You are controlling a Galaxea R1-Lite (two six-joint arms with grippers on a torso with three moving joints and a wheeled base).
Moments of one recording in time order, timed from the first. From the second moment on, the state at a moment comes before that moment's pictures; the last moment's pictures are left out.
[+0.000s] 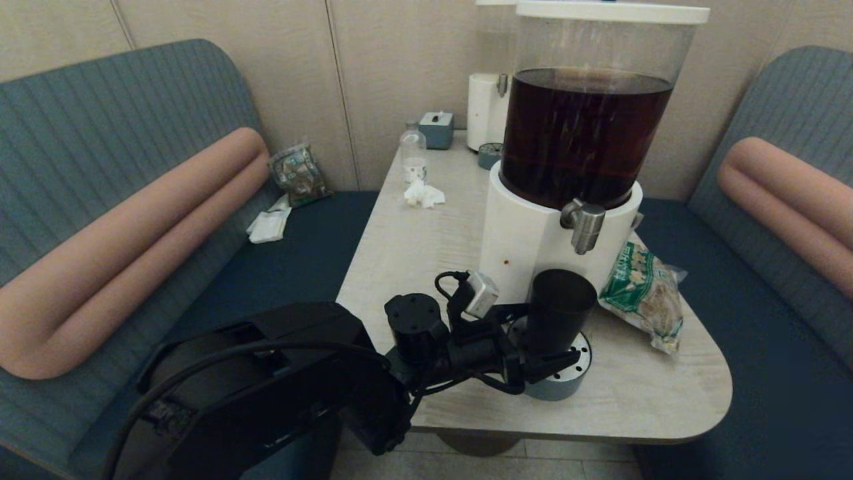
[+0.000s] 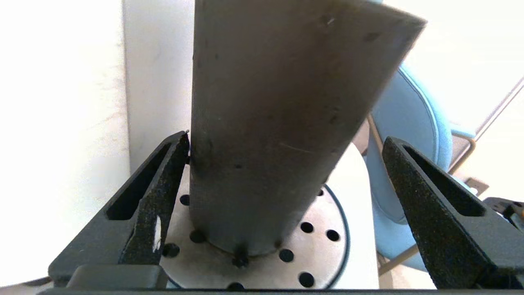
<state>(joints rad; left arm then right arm) -0.70 2.47 -1.15 -1.52 -0.64 -0.20 -0.01 0.00 0.00 0.02 0.03 -0.09</state>
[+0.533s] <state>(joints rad) -0.69 2.39 -1.03 -1.52 -0.66 -0.19 -0.01 0.00 0.00 0.02 0.03 -0.09</state>
